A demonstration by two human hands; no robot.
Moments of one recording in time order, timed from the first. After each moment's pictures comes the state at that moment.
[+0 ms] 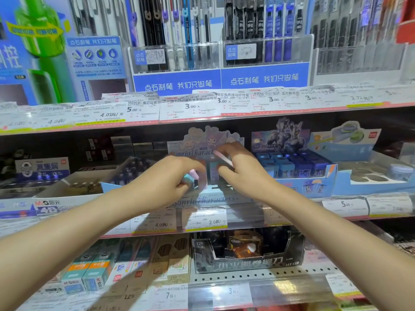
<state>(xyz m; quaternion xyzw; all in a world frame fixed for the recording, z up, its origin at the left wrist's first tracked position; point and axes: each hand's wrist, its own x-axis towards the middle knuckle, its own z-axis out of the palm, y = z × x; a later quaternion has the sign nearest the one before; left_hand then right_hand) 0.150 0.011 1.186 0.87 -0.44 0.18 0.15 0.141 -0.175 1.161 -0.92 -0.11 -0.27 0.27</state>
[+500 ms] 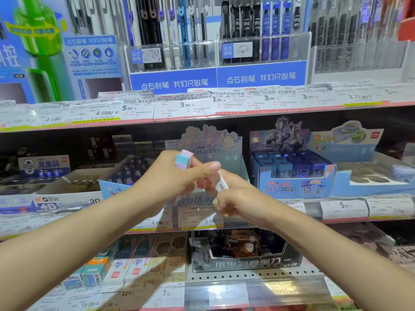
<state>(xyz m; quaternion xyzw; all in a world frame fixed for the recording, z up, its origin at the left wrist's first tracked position) 0.129 -0.011 1.184 0.77 -0.29 0.02 0.56 0.109 -0.162 1.140 -0.78 -0.18 0.03 0.60</state>
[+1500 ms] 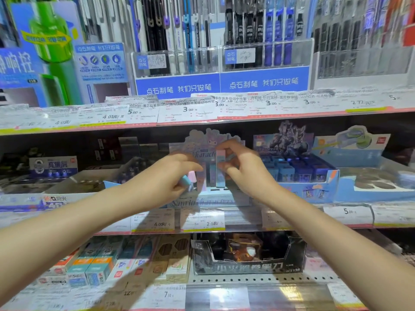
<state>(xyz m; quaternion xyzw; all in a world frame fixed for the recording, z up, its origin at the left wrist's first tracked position) 0.157 0.011 1.183 0.88 -0.43 0.20 0.09 0.141 -0.183 1.162 -0.87 -0.15 -0.31 0.36</state>
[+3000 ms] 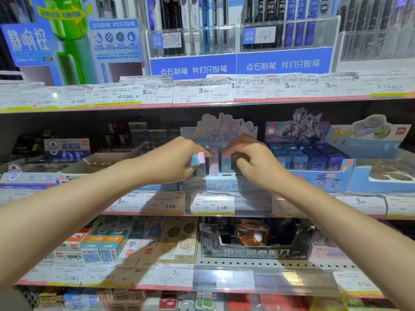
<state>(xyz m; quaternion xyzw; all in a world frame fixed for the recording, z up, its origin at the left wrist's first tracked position) 0.167 0.011 1.189 0.91 -0.39 0.12 0.09 0.144 -0.186 1.151 -0.90 -0.18 -0.29 0.27</state>
